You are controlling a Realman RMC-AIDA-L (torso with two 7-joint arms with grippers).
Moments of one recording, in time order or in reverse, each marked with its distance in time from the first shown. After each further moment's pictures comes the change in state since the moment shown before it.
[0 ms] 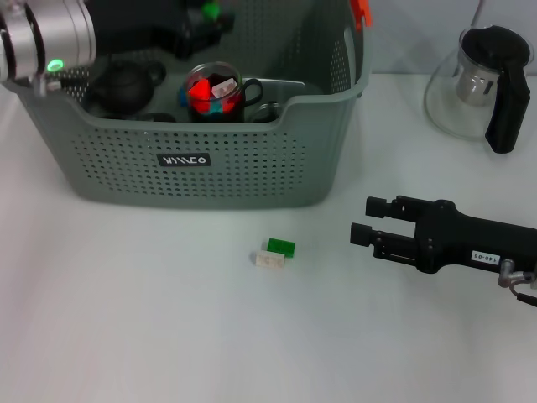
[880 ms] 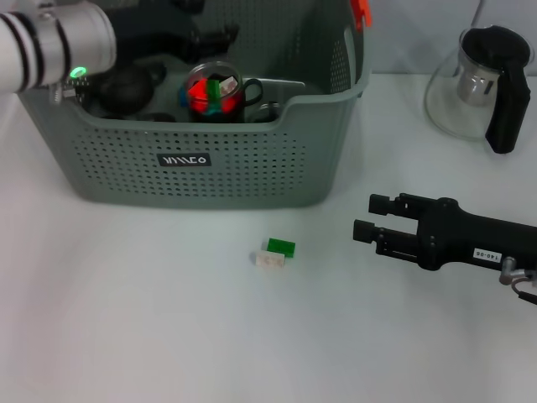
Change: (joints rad) left arm 0.057 -0.102 0.050 0.161 0.063 -0.127 -0.120; right arm -0.002 0.000 0.007 0.000 0.003 0.009 -0.002
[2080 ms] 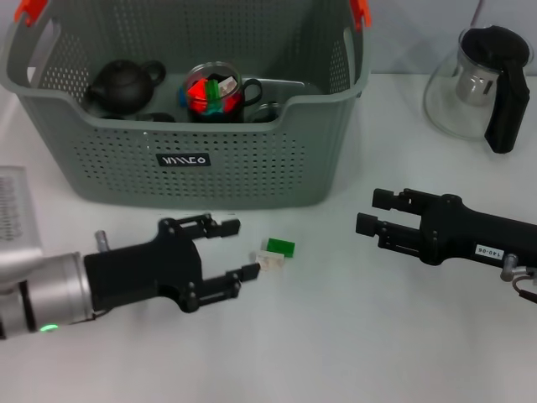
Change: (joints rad) left arm 0.280 -0.017 -0.124 -0.382 -0.048 0.521 0.634; right arm -0.006 0.009 0.036 0.000 -0.005 0.001 -0.004
